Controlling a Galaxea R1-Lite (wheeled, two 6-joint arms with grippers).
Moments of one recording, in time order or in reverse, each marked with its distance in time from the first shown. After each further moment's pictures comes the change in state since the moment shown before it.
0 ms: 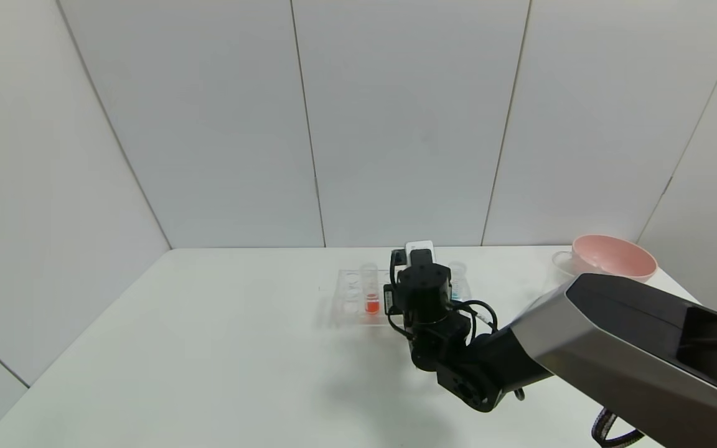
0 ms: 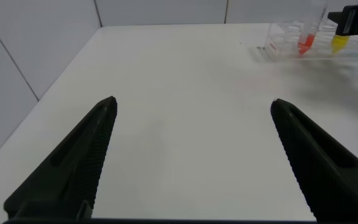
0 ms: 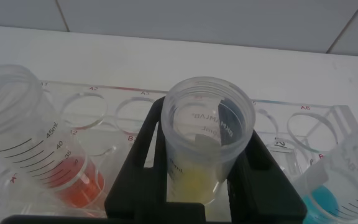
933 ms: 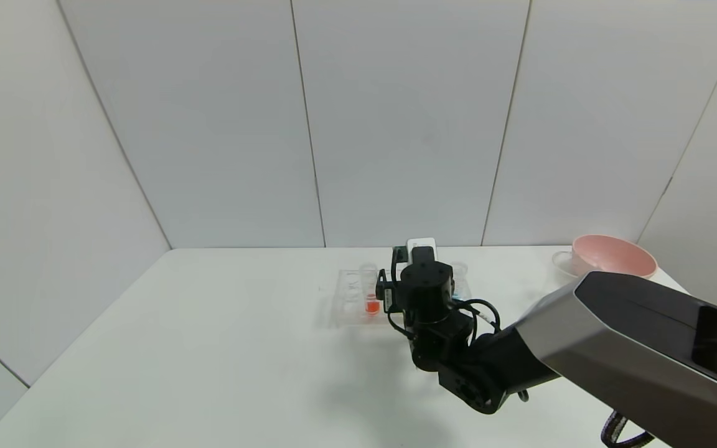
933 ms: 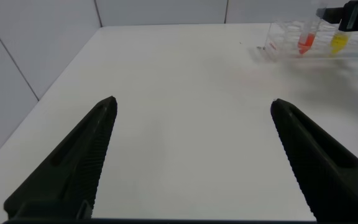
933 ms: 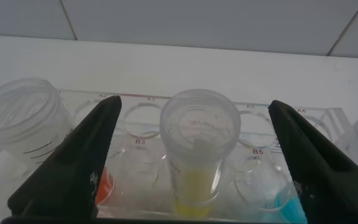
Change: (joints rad) left arm 0.000 0.000 0.000 0.000 0.000 0.000; right arm 0.003 -0.020 0.014 -0.007 0.000 0.022
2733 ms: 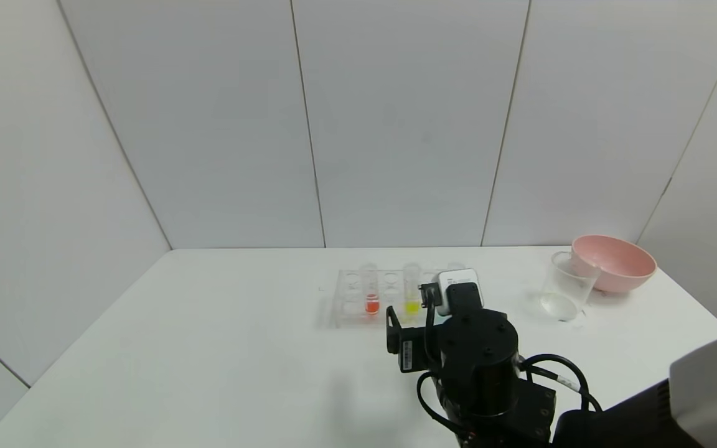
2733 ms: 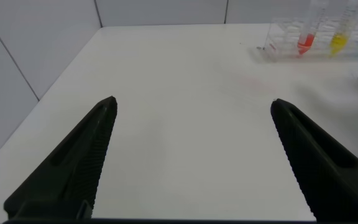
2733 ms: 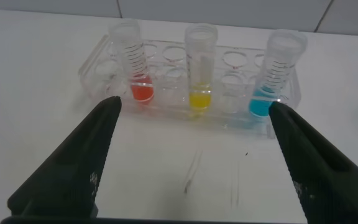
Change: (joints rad) left arm 0.000 0.000 0.000 0.000 0.000 0.000; right arm 0.191 -0.337 0.491 -0.092 -0.078 0.084
